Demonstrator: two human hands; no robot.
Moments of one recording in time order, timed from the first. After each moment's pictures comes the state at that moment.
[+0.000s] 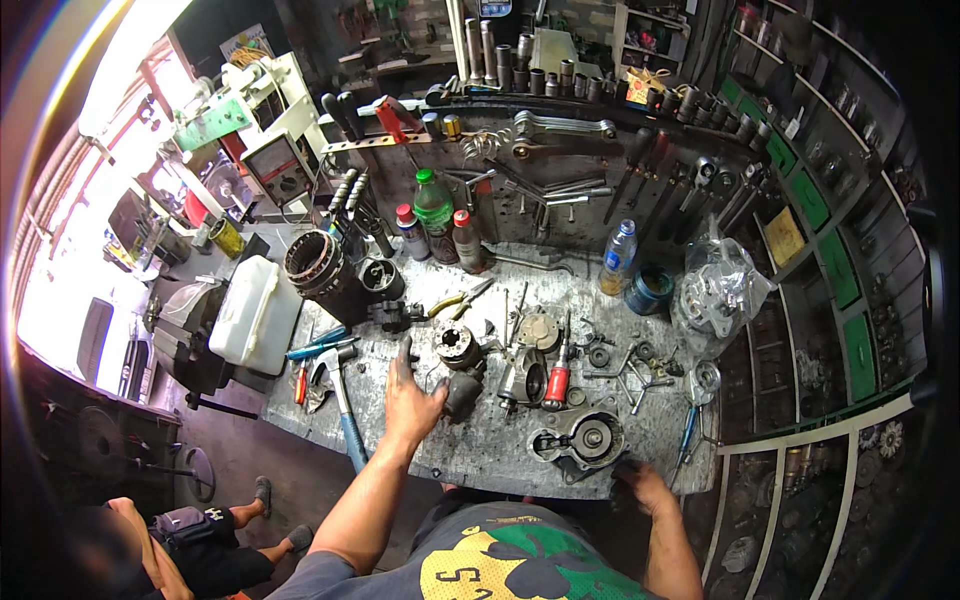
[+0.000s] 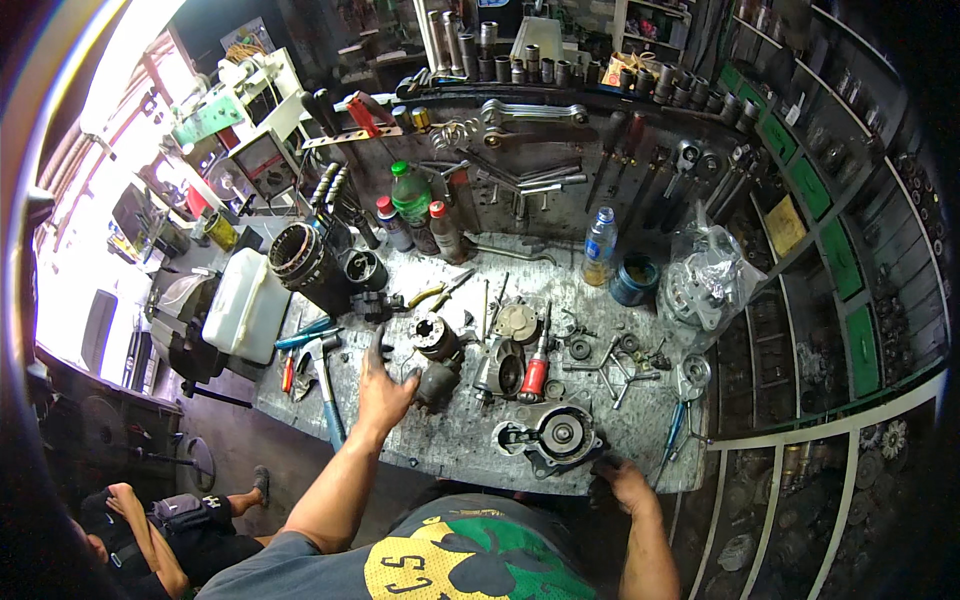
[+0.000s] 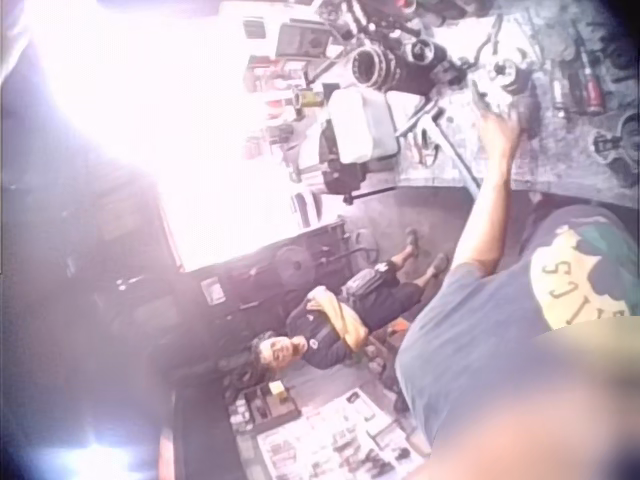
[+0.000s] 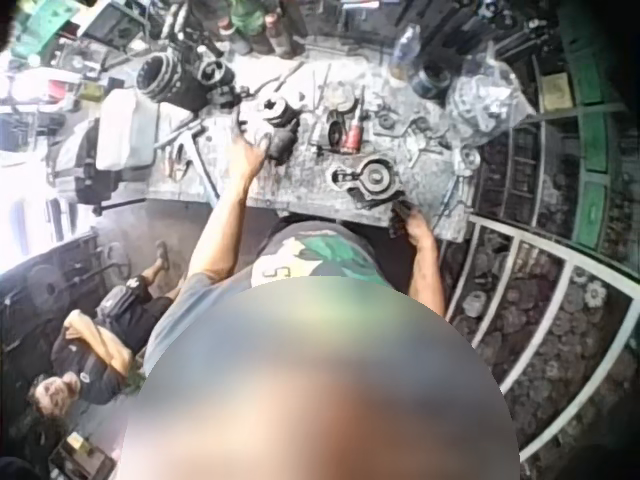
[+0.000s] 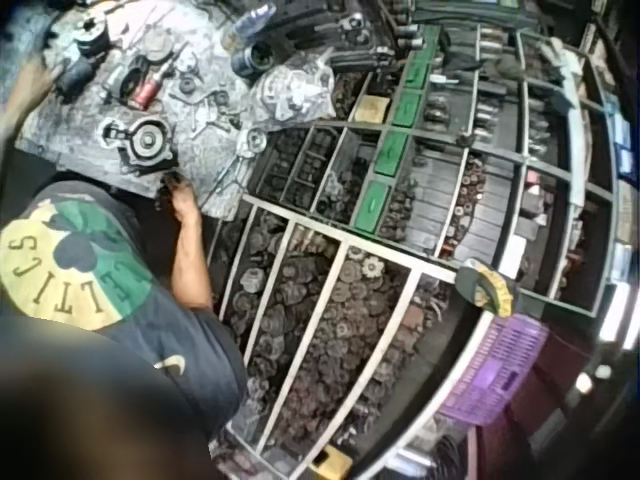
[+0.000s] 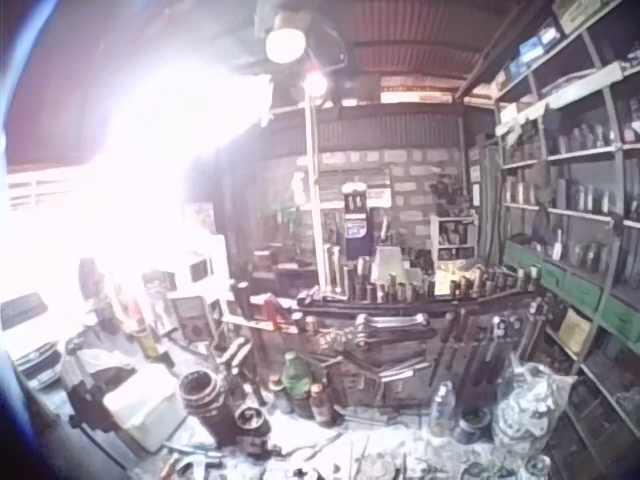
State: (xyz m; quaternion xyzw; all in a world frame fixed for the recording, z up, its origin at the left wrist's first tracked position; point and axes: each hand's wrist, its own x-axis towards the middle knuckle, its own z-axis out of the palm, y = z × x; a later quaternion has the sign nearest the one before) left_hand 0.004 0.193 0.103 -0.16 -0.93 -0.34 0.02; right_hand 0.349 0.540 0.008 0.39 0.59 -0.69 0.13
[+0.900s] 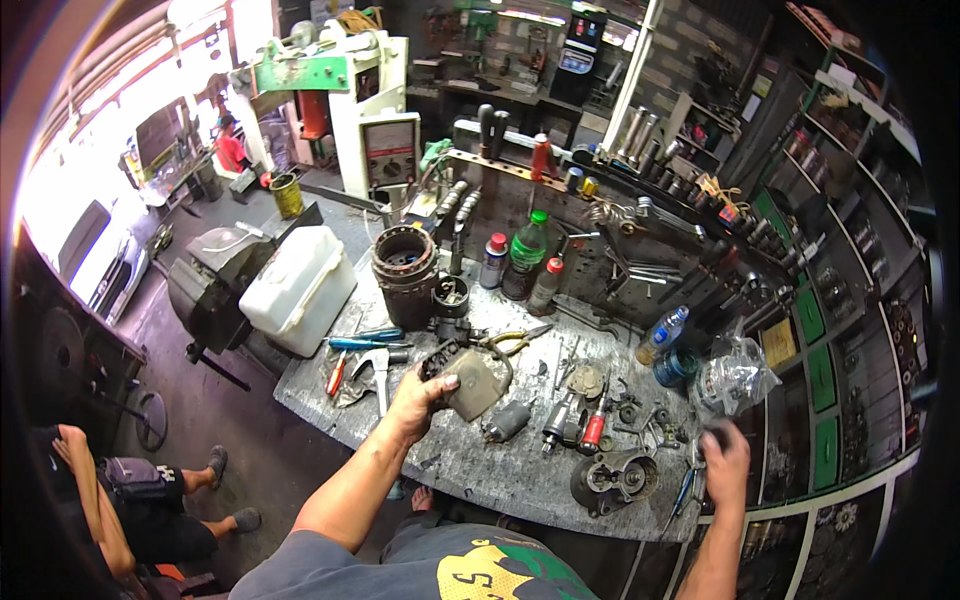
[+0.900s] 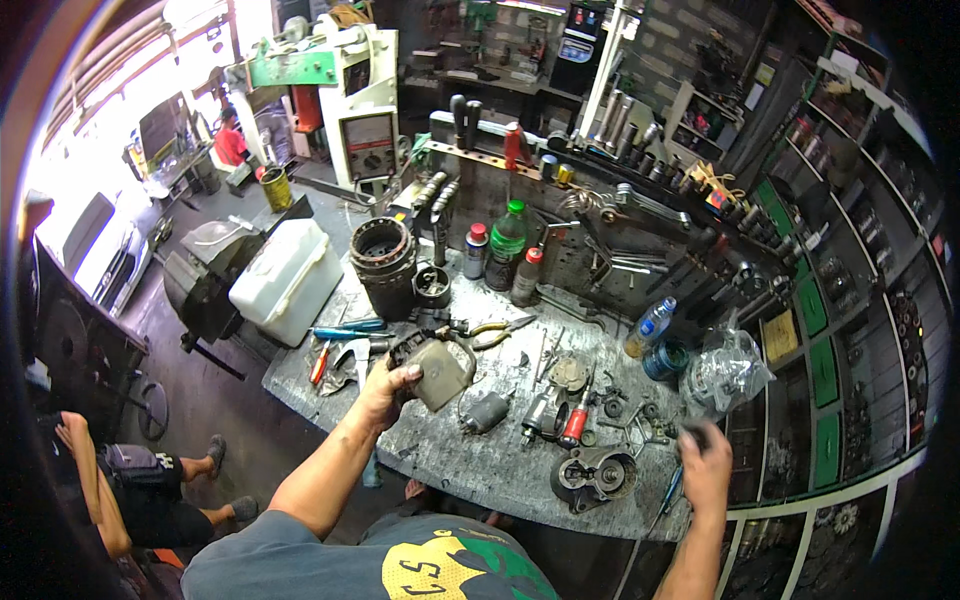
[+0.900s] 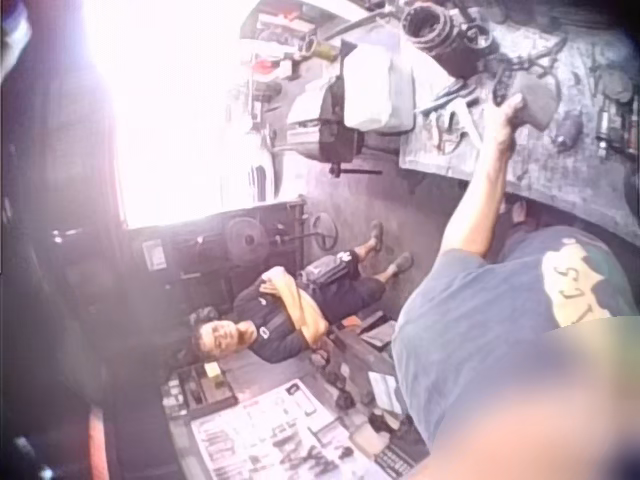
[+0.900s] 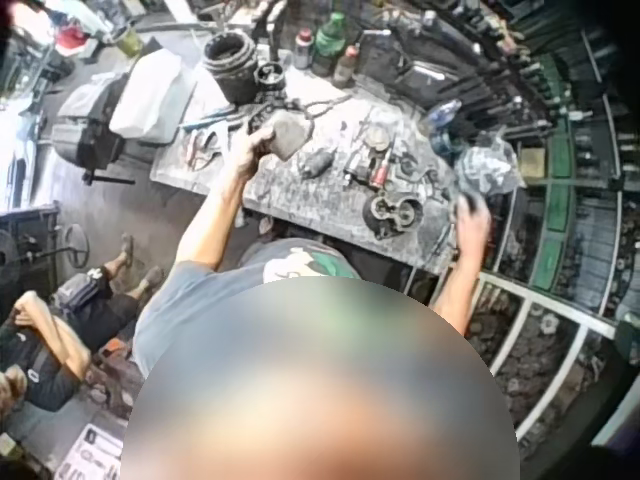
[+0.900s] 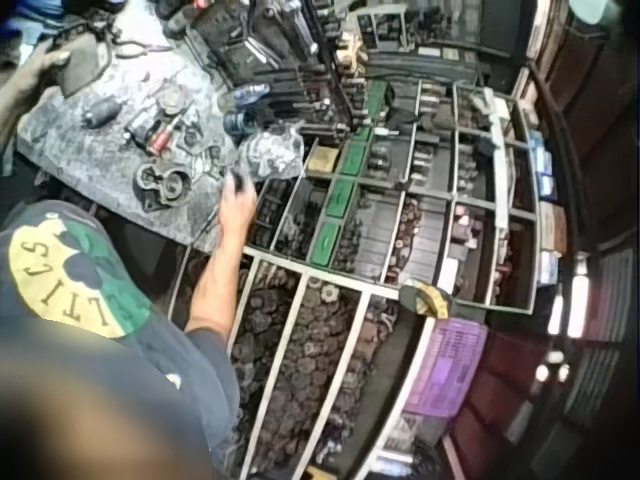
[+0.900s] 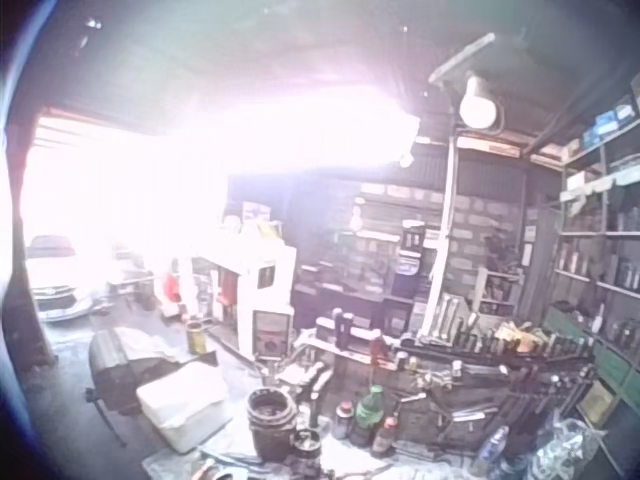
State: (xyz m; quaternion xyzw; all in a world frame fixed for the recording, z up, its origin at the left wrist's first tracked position) left_hand -0.049 0.078 0.134 -0.05 -0.49 -0.84 -0.24; right_hand 0.228 0.514 0.264 0.18 0.91 -0.30 -0.22
